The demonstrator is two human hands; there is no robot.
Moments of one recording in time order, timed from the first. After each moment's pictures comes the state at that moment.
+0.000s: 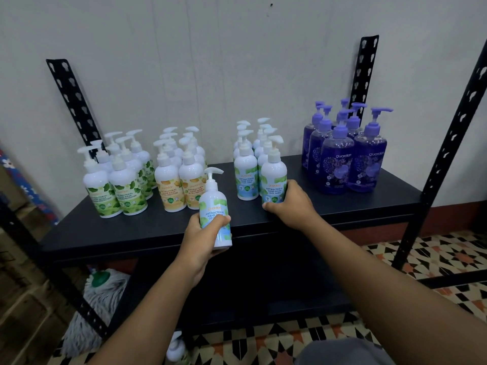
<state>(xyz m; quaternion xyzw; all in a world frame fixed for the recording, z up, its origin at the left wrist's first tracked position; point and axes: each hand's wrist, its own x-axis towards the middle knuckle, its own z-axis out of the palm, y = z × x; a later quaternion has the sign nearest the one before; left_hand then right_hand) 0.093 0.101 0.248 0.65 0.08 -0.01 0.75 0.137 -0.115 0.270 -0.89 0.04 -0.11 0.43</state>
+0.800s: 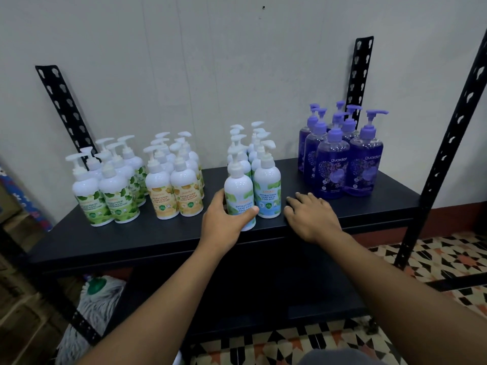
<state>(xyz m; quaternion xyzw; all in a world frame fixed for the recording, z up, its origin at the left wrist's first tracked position) 0.123 0.053 0.265 0.81 -0.06 0.13 0.56 0.140 -0.162 0.254 -0.99 0.01 -0.04 0.11</state>
